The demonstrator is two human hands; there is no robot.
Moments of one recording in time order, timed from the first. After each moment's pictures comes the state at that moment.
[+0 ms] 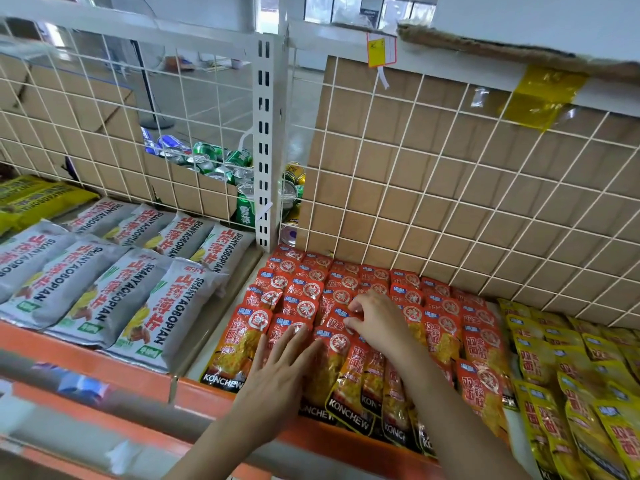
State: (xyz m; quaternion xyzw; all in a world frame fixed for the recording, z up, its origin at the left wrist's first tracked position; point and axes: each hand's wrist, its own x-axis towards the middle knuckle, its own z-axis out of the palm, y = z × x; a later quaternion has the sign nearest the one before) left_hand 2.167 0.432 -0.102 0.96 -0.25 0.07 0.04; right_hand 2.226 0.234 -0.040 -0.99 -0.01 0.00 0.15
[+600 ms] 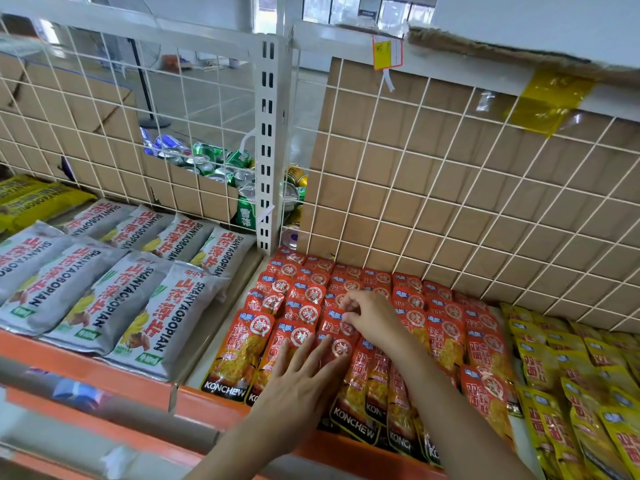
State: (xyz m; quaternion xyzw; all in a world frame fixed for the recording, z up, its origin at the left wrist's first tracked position) left_hand 2.165 0.416 -0.094 0.96 -0.28 0.00 0.05; right_hand 2.244 0.241 -0.041 -0.97 -0.03 0.01 0.23
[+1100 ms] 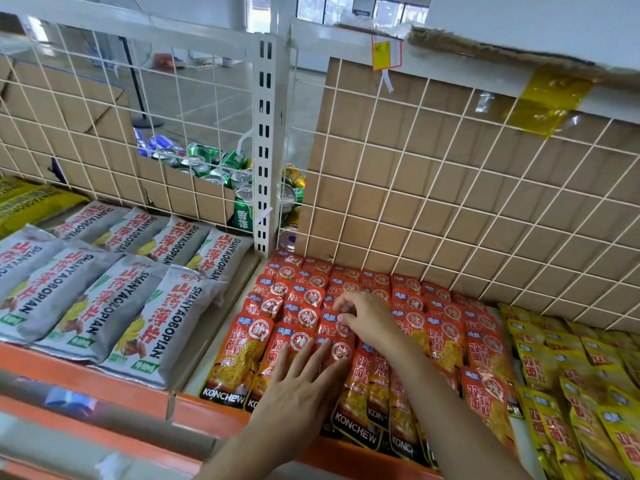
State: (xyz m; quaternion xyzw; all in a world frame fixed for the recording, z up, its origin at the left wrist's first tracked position) left_hand 2.165 0.414 -0.094 0.96 -0.28 -0.03 0.06; right_hand 2.251 0.244 -0.049 -0.97 -0.04 0.00 0.25
